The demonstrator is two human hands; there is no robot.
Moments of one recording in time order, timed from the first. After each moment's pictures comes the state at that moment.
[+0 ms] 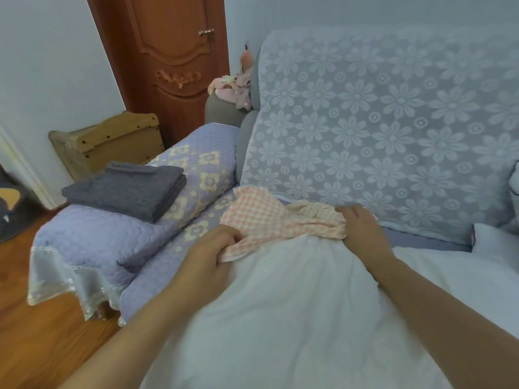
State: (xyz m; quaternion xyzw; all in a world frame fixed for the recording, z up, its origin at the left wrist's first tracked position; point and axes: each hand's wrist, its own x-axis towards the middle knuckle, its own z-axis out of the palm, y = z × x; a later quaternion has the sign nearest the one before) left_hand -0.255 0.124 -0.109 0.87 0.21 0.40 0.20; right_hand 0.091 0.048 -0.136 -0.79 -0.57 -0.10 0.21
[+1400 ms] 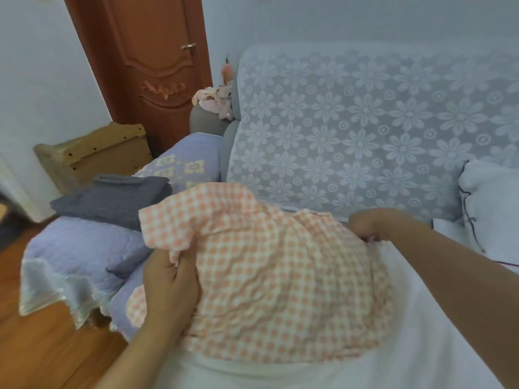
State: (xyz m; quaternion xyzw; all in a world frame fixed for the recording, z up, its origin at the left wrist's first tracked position) left_hand -0.250 0.031 -0.052 0.67 0.39 0.59 0.24; right_hand 0.095 -0.012 -0.008 -0.85 -0.40 0.34 -0.03
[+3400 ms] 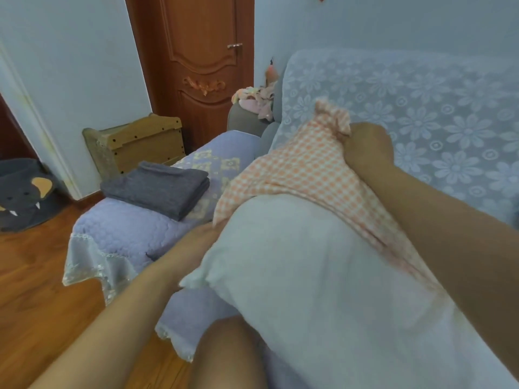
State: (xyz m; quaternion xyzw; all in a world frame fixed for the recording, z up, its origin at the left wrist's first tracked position) left_hand -0.304 0.162 -0.093 0.45 0.50 0.43 0.60; right_hand 0.039 0.114 0.073 -0.79 -0.50 -0.16 0.32
